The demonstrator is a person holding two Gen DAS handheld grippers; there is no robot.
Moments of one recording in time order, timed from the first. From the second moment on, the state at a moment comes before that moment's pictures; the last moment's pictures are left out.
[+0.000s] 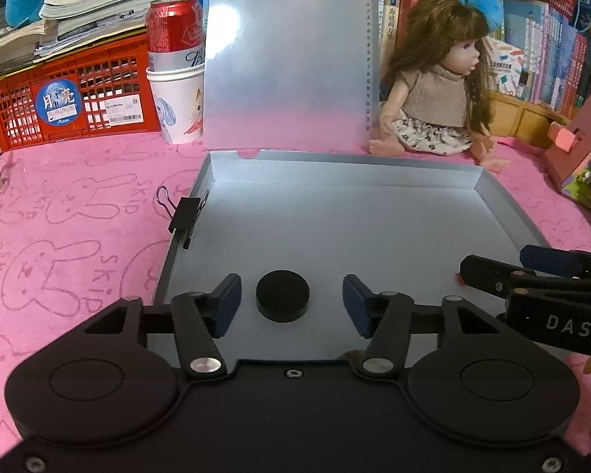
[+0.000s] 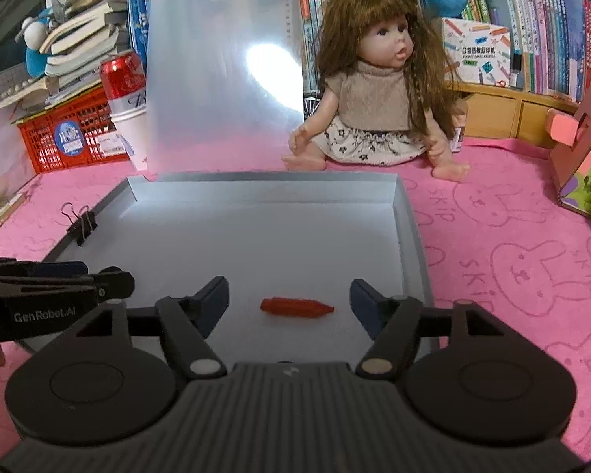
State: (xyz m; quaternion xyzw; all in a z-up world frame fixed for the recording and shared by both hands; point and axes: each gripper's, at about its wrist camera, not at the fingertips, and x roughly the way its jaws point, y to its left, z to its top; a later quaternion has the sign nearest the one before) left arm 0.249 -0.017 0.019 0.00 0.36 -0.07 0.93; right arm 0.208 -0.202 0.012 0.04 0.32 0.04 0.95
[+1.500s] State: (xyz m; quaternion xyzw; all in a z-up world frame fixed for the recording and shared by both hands) left arm 0.095 -0.004 0.031 0.00 0.29 -0.15 0.94; right arm 0.064 -0.206 0.029 0.03 0.27 0.03 0.96
